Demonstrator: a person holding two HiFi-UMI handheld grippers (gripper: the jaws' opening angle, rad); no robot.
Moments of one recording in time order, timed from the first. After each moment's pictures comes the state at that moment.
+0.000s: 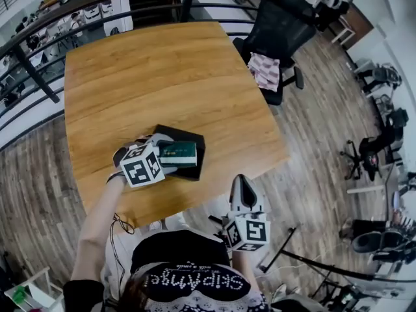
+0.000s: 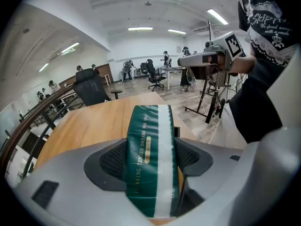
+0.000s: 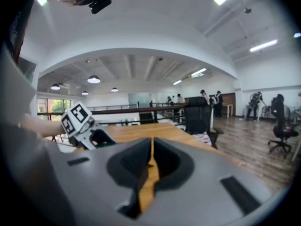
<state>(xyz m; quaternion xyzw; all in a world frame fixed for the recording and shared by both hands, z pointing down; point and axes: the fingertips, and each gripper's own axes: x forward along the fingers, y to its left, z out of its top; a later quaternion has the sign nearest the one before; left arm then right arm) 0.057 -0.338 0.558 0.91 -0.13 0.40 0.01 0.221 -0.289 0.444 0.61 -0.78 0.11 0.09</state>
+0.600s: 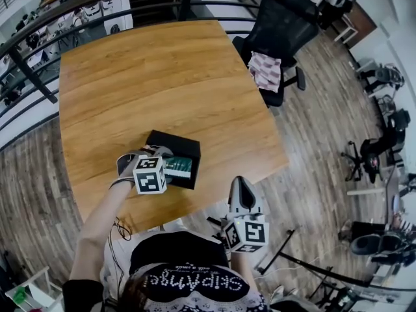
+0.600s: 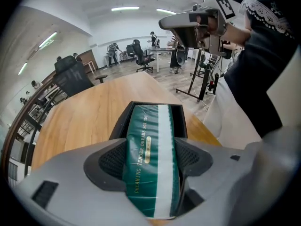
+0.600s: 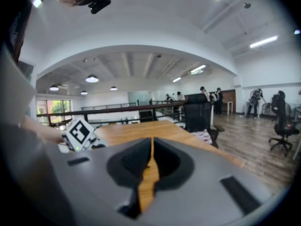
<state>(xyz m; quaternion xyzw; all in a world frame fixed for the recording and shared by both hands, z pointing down) 0.073 -0.336 0.630 0.86 -0.05 0.50 -0.01 0.240 -0.321 0.455 0.60 -0.78 0.13 0.10</state>
